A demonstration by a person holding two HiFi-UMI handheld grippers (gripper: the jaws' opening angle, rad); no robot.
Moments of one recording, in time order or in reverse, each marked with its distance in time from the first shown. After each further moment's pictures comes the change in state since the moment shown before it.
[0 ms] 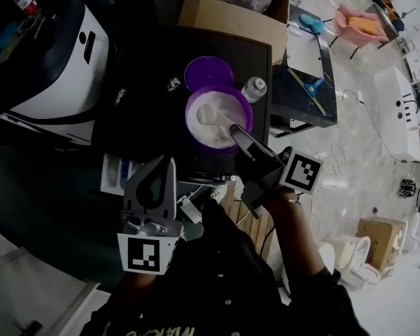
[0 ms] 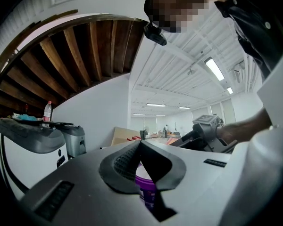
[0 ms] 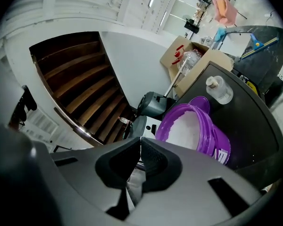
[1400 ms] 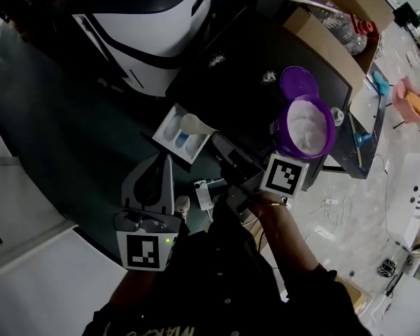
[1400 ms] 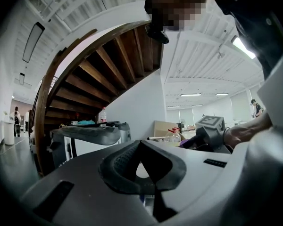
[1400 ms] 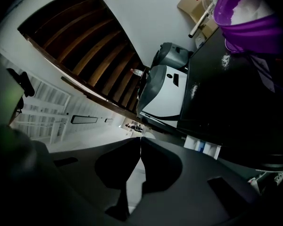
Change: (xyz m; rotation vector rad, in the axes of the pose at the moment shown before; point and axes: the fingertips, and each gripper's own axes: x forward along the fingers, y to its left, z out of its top) left arm -0.169 0.108 -0.015 -0.006 0.054 0.478; right arm 0.122 0.075 -0.208 -0.033 0.475 0.181
